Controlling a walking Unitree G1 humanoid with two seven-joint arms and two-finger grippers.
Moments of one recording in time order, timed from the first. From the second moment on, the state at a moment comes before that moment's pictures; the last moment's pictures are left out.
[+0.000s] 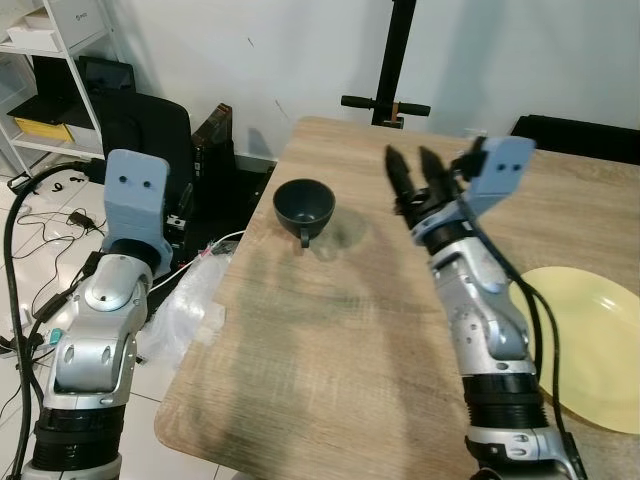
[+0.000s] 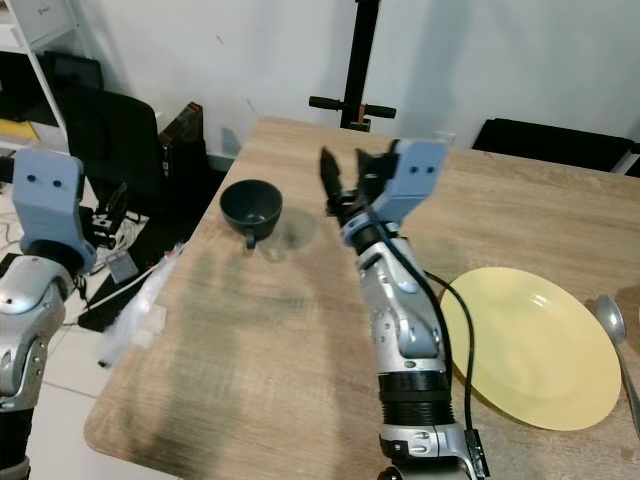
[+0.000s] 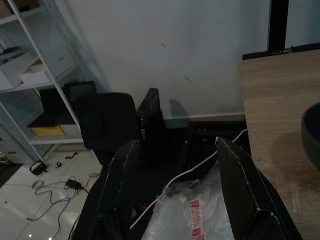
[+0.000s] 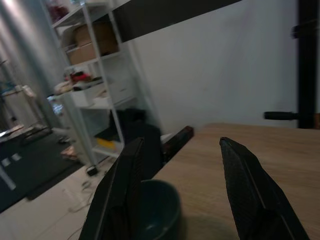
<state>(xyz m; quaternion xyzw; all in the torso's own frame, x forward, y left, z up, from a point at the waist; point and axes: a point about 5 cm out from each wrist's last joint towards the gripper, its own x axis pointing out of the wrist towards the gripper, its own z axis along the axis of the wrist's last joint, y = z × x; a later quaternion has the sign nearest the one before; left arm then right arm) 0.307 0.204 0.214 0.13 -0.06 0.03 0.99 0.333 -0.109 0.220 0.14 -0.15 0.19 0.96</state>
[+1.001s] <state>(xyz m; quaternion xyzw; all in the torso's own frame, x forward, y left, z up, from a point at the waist) 0.267 0.255 0.236 0.25 0.00 -0.16 0.95 0.321 -0.073 0.173 0.09 0.00 0.27 0.96</state>
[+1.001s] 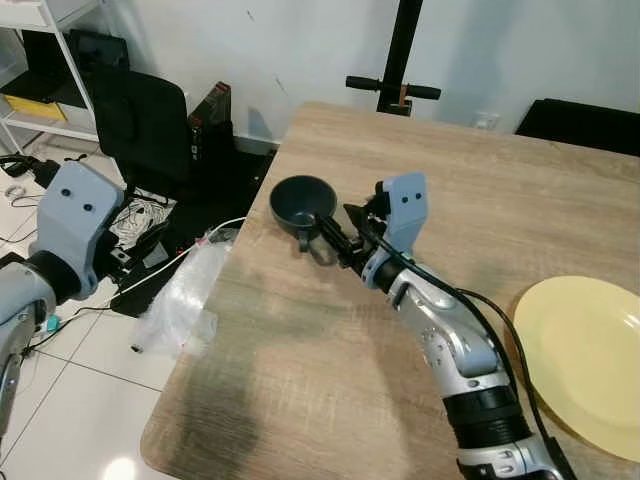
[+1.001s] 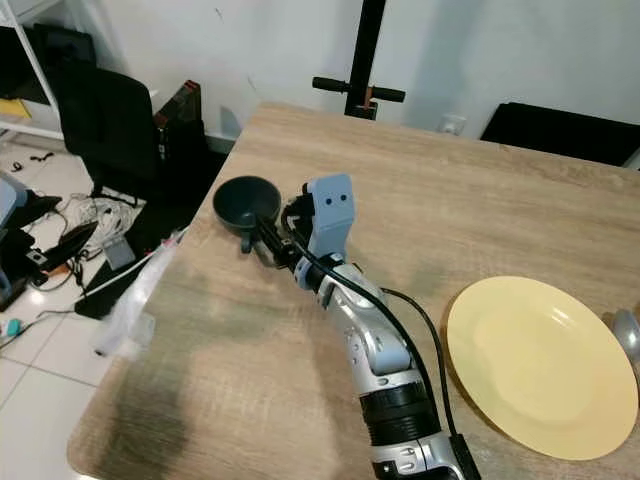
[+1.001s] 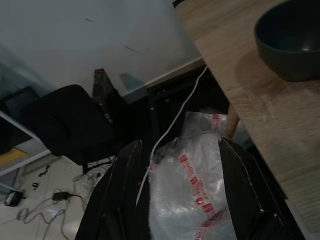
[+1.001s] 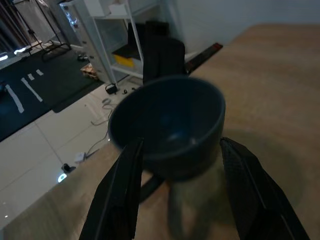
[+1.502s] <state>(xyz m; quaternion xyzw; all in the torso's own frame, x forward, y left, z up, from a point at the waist) 0.270 0.236 0.215 0.25 0.02 -0.18 0.95 0.292 -0.041 0.173 0.05 -0.02 0.35 0.94</state>
